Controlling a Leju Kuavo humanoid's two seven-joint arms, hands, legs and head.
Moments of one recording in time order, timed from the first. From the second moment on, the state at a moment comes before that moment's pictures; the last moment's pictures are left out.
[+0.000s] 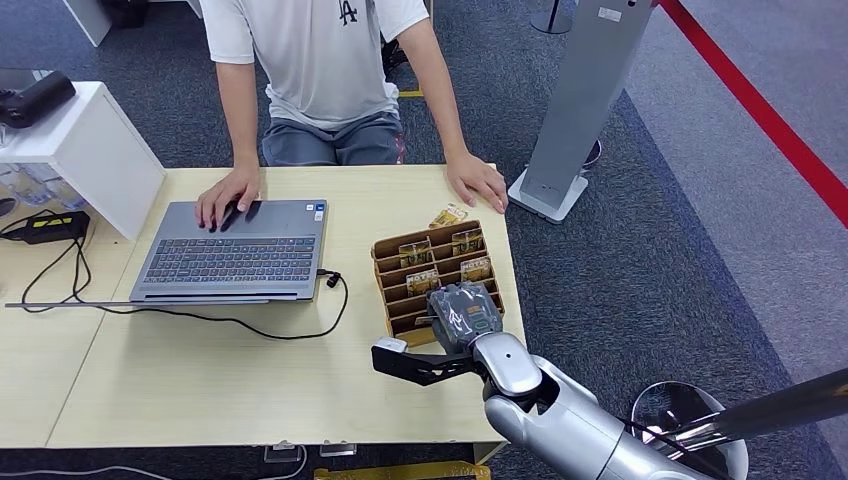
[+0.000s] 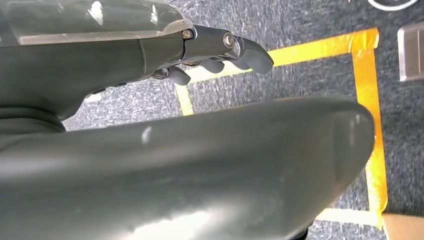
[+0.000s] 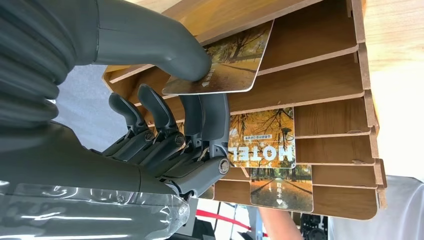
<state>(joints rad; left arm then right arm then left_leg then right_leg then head) -0.12 0.11 -1.18 -0.21 1.15 0.07 -0.10 -0.55 -0.20 0.89 -1.37 1.01 -0.03 0.57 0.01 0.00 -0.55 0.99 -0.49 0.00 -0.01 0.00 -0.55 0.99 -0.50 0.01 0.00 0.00</state>
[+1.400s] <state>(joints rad) -0.12 0.10 -1.21 -0.21 1.14 0.05 -0.11 -0.51 -0.14 0.79 -1.35 1.25 -0.69 0.35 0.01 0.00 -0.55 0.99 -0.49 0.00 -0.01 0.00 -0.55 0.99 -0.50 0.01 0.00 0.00</state>
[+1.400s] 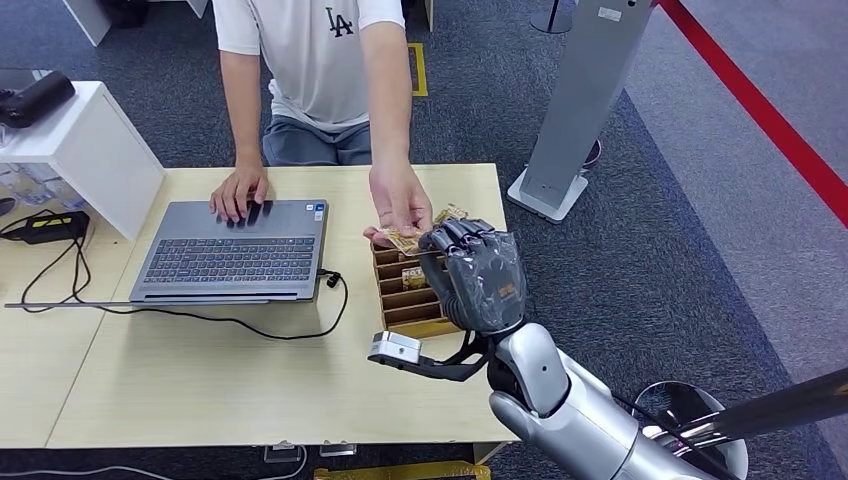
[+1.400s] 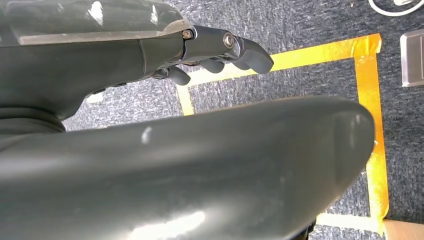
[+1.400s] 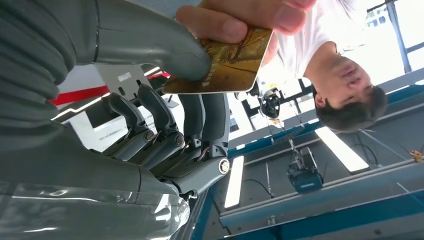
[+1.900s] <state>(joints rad) -0.12 0.11 -1.19 -0.20 1.17 0.06 -0.12 -0.44 -0.14 0.75 -1.37 0.32 -0.58 0.05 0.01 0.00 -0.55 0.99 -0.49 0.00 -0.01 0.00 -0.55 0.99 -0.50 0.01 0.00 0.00</state>
